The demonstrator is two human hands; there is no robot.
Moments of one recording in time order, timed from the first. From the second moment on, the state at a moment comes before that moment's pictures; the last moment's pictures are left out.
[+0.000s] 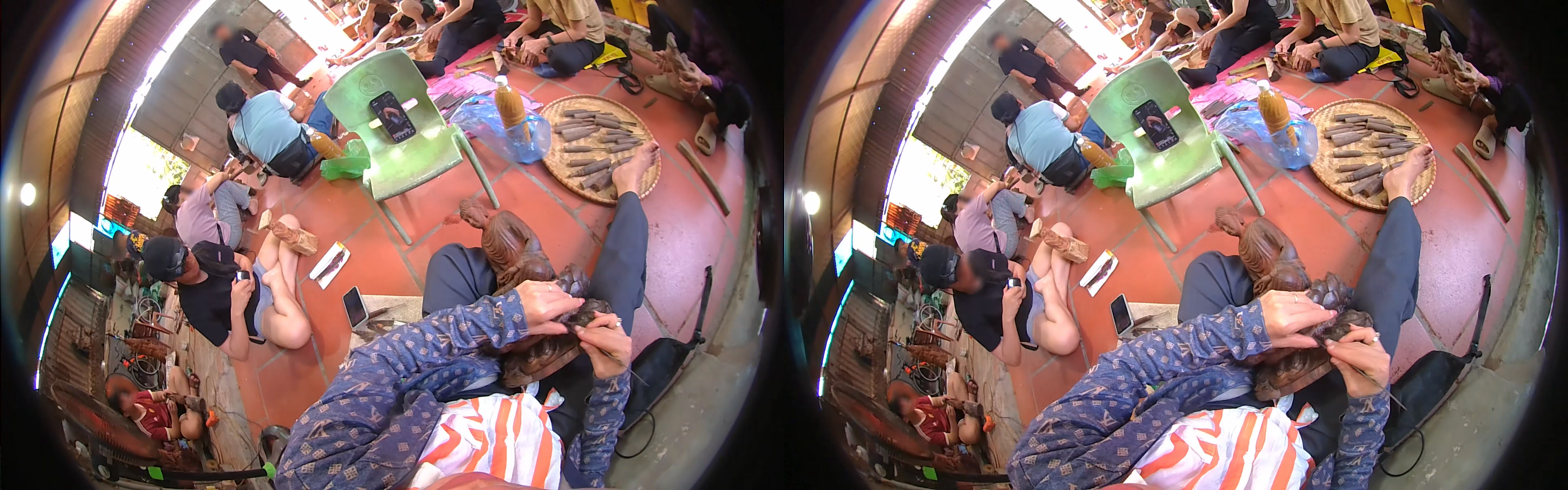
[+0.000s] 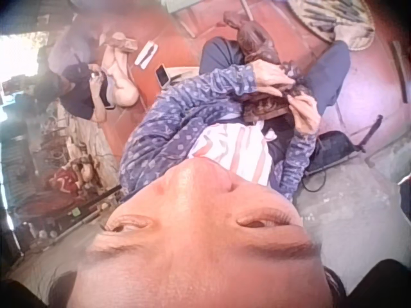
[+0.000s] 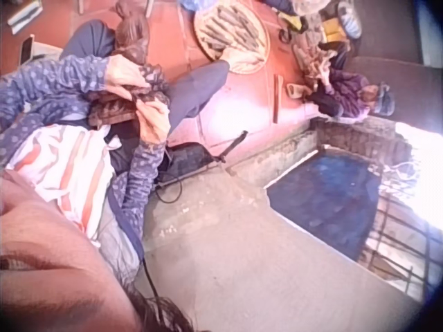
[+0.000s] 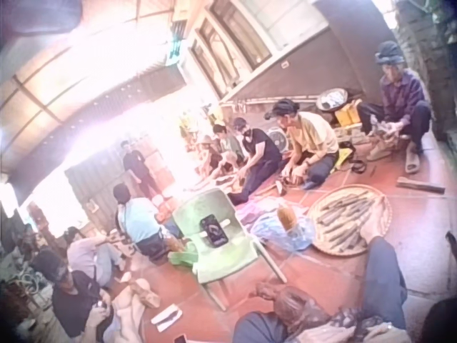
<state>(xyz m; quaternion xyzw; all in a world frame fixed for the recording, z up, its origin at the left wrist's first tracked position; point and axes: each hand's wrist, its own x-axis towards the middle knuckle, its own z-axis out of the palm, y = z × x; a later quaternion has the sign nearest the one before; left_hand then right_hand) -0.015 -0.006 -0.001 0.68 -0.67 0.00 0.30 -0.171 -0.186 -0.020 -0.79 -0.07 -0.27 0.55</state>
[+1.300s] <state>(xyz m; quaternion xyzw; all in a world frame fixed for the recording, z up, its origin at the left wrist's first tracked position) -0.014 -0.003 -0.002 0.69 -0.67 -0.02 0.28 -0.171 -0.184 -0.017 -0.79 -0.08 -0.25 0.55</state>
